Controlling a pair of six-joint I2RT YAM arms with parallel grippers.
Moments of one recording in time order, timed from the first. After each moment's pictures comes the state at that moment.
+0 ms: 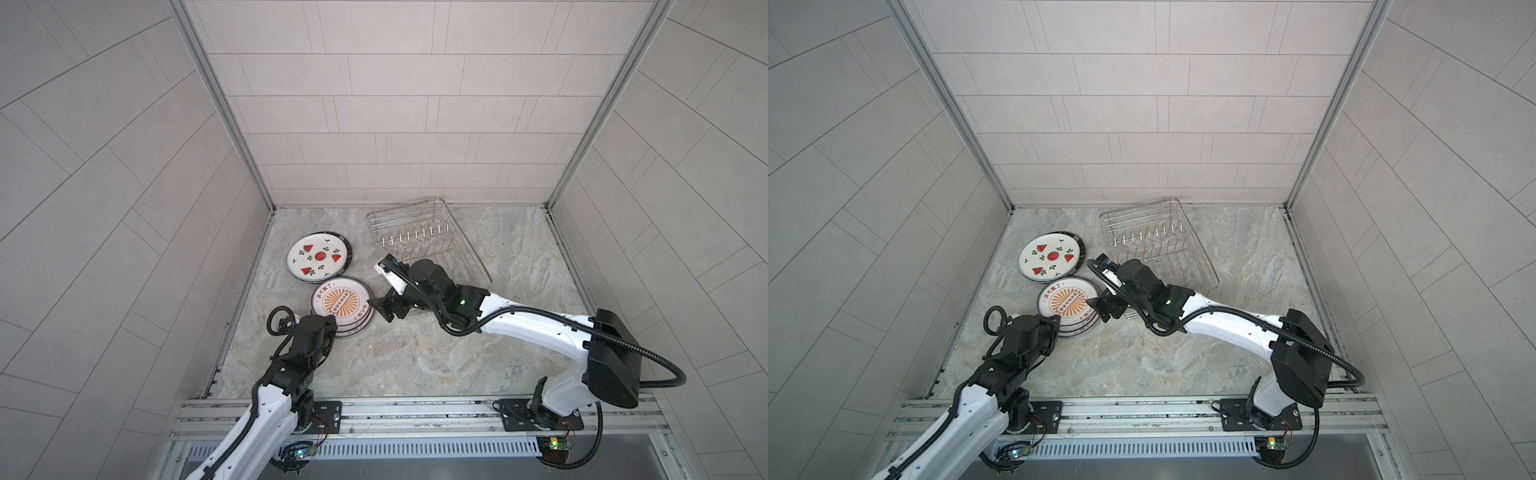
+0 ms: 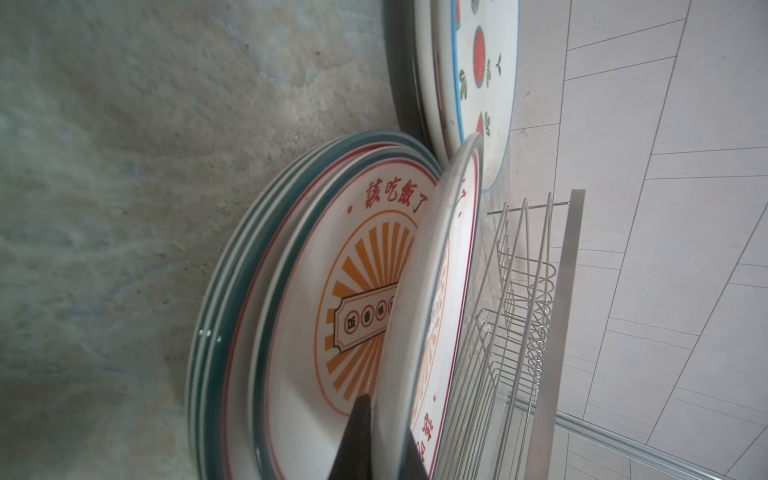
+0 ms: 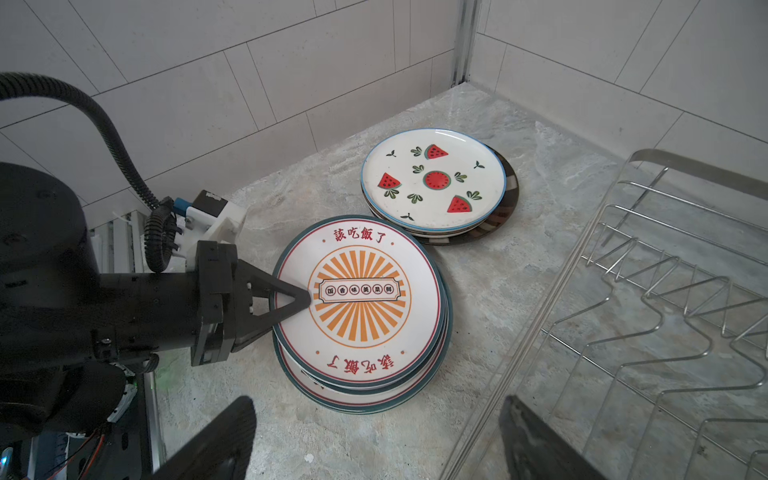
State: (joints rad) left arm -0.33 0.54 0.13 -0.21 -0.17 -1.51; right arm 0.95 1.53 1.13 -0.06 -0.06 0.08
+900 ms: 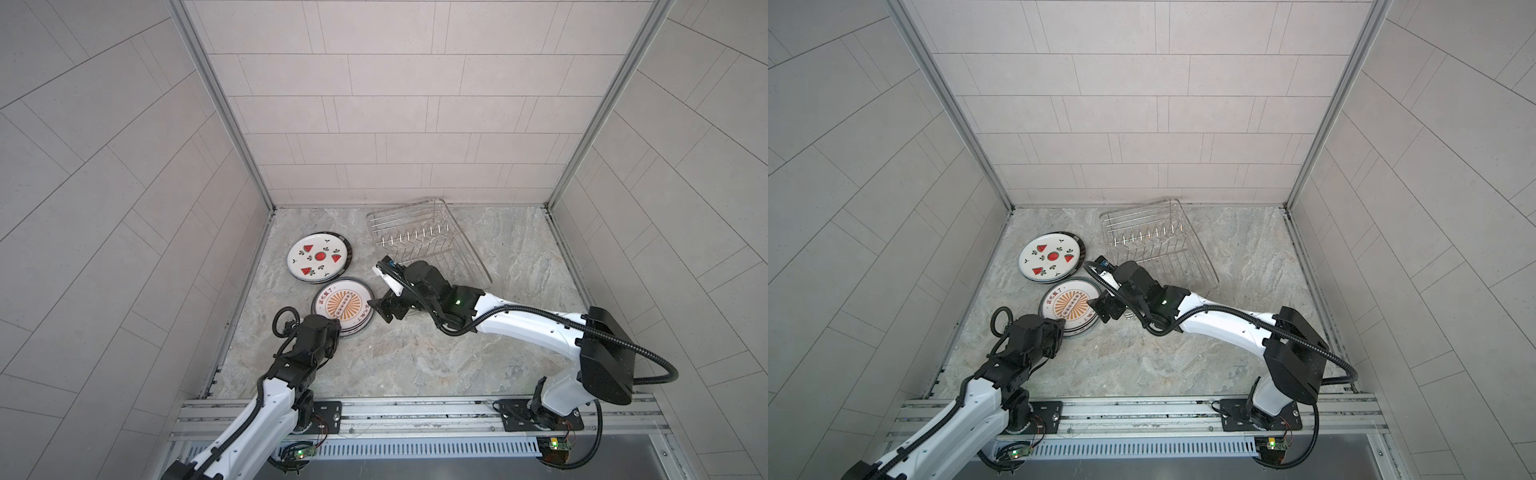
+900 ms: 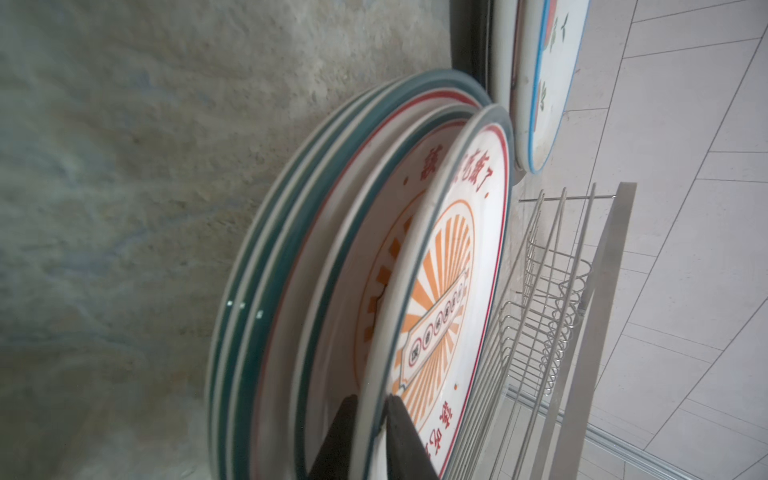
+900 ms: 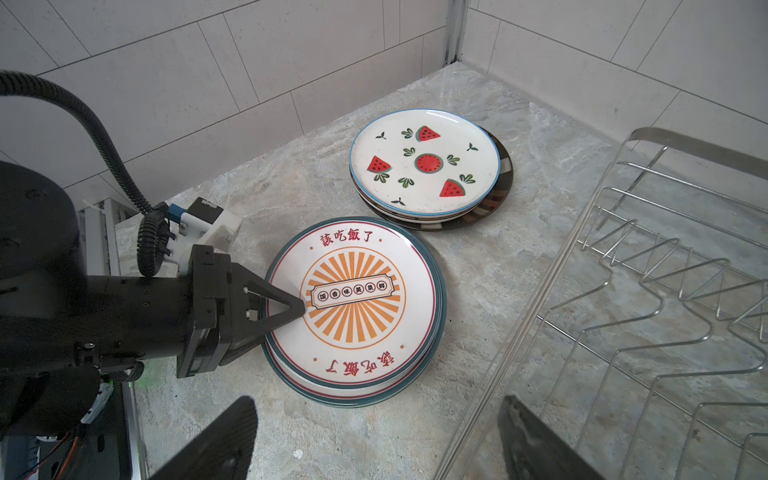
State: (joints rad) left arm -0.33 0.63 0.11 -0.15 -0.10 -1.58; right arm 0.96 1.56 1.13 -0.07 -0.02 0.08
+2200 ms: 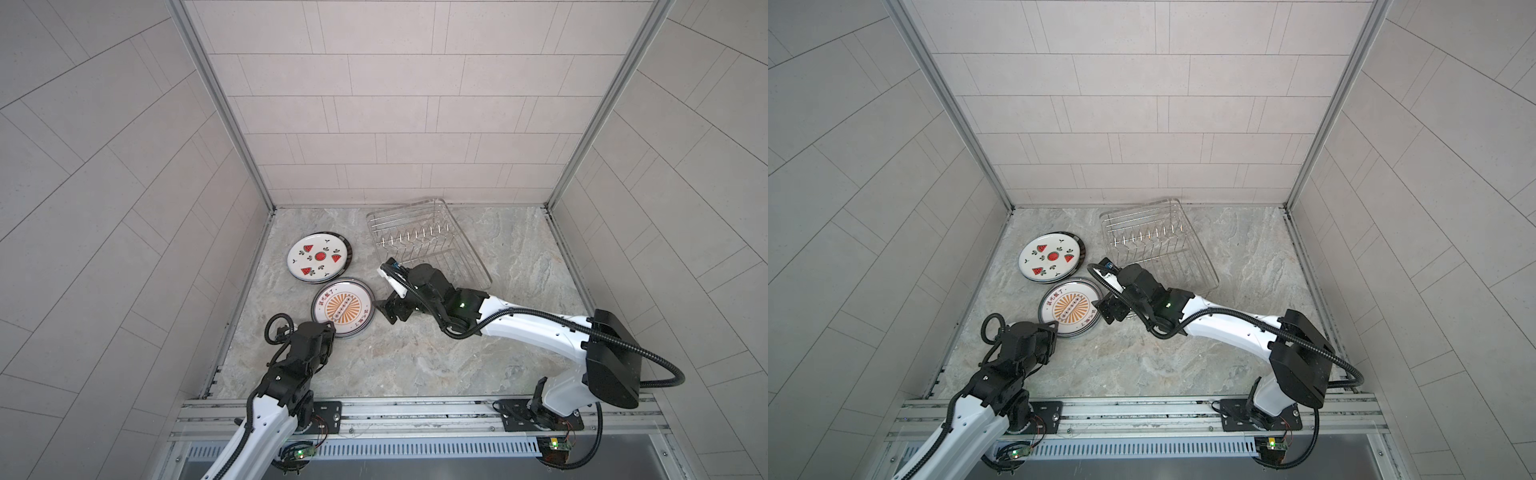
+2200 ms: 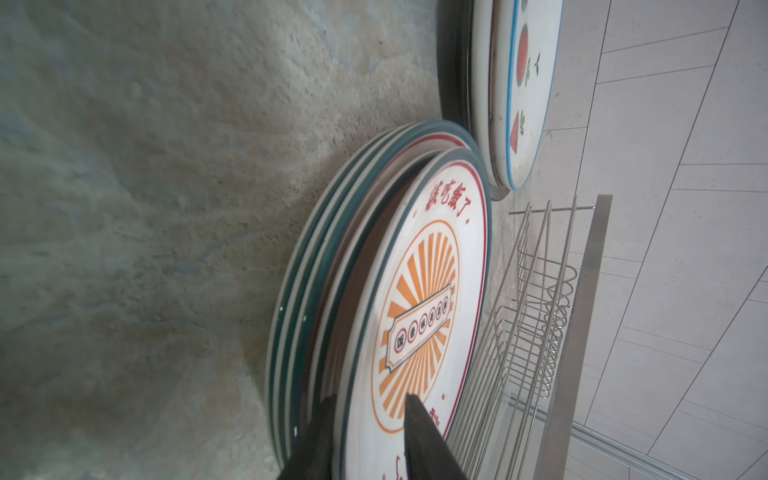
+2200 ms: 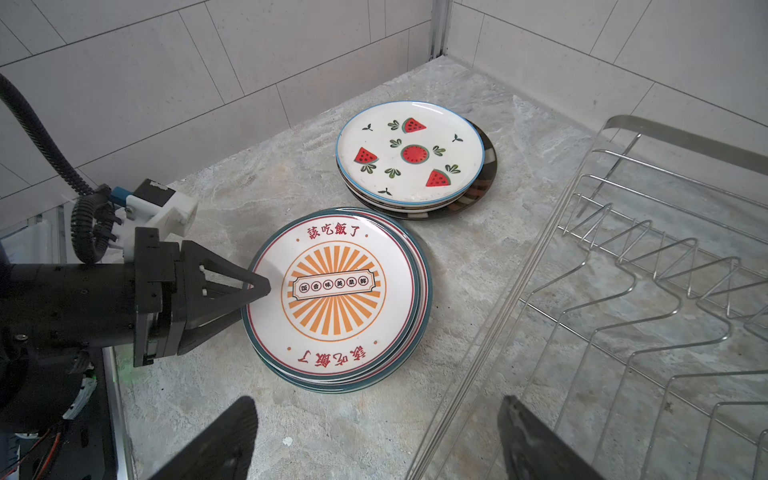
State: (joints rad) left arm -0.33 0.39 0.12 -0.40 -0.16 -1.56; right arm 0.96 1.52 1.09 -0.07 0.01 0.08
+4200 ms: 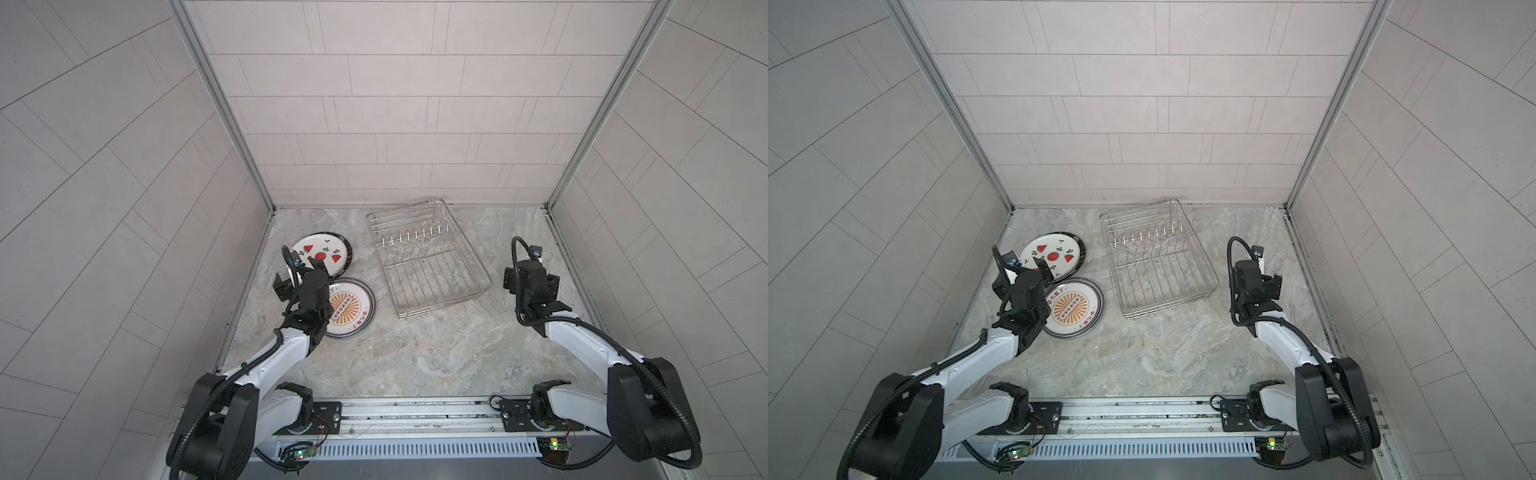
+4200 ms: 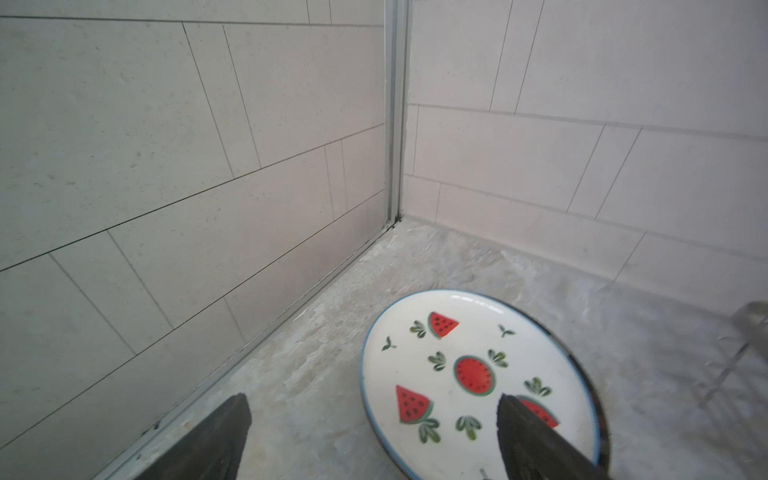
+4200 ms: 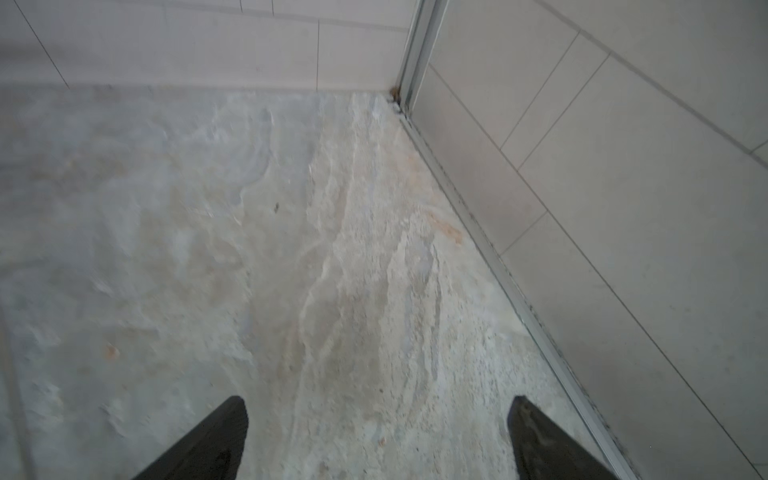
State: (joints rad) left arm -0.25 1.12 0.39 0.46 -0.86 -0.16; right arm 0.10 1.20 0.50 0.08 0.56 0.10
